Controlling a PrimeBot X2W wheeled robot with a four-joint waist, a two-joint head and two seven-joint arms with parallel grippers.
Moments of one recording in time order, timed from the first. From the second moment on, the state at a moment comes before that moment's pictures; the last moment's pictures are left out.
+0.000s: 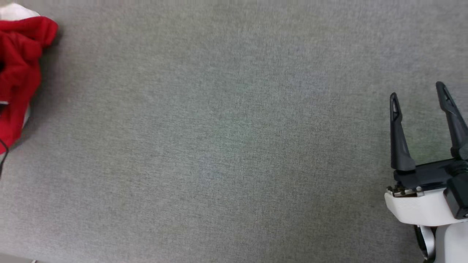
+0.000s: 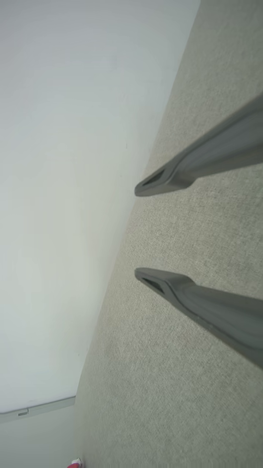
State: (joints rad) left arm -0.91 0.84 -0.41 0.64 -1.05 -0.13 0.54; right arm -0.16 -0.06 -0.04 -0.25 -0.23 0.13 -0.26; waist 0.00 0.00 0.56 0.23
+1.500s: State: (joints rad) left arm -1.09 0.54 -1.00 0.07 -0.87 -0.13 0.47; right arm -0.13 -0.05 -0.03 -0.15 -0.03 0.13 -0.26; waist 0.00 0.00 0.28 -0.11
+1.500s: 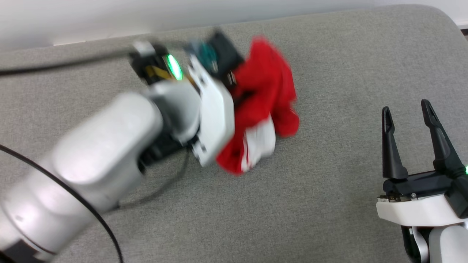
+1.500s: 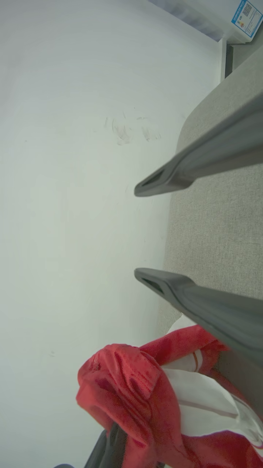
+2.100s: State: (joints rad) left arm -0.78 0.38 -1.27 0.27 -0.86 -0.13 0.31; right arm -0.10 -0.05 -0.03 -0.12 -0.04 0.13 -0.26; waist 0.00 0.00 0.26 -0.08
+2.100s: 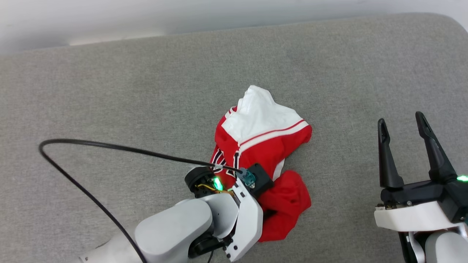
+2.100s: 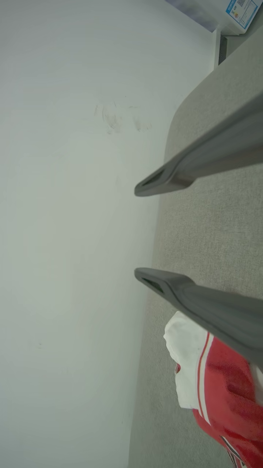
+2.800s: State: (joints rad) left arm -0.64 0.47 -0.97 0.22 -0.66 0.33 -0.25; right arm 0.00 -0.05 -0.04 -0.09 -0.05 0.13 -0.26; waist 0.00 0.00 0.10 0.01
